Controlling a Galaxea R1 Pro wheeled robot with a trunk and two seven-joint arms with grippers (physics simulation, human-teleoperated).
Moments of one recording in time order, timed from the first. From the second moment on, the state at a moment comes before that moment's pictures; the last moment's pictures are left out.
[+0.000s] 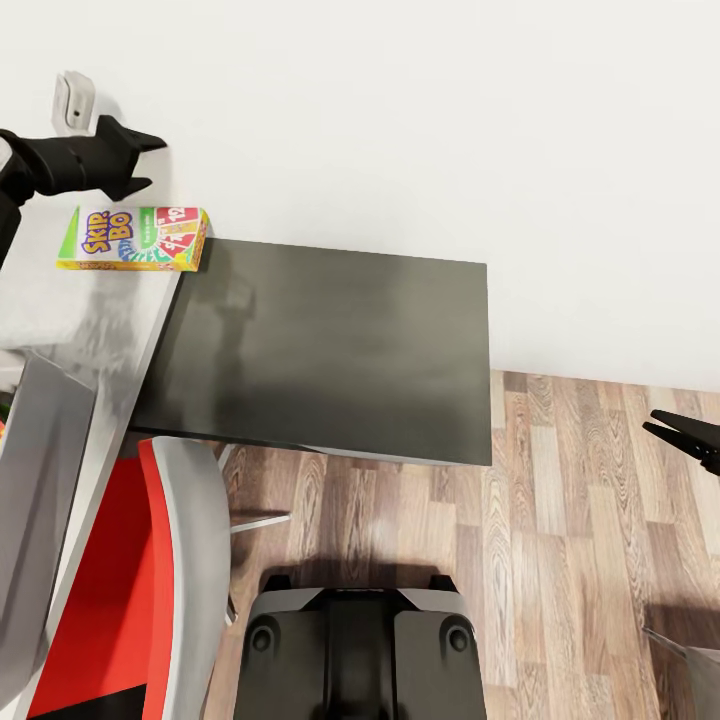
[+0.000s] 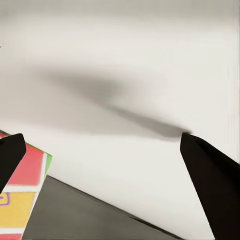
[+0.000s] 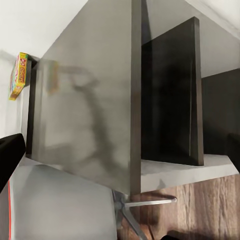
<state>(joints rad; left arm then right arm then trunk) -1.80 0.41 -0.41 -0.61 1.37 0.65 0.04 -0.30 -0.76 -0.43 -1.49 -1.17 0.90 0.76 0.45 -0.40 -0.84</state>
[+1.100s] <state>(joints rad) -1.80 0.41 -0.41 -0.67 1.37 0.68 0.05 -0.30 -0.76 -0.42 -1.49 -1.17 0.90 0.76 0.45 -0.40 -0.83</state>
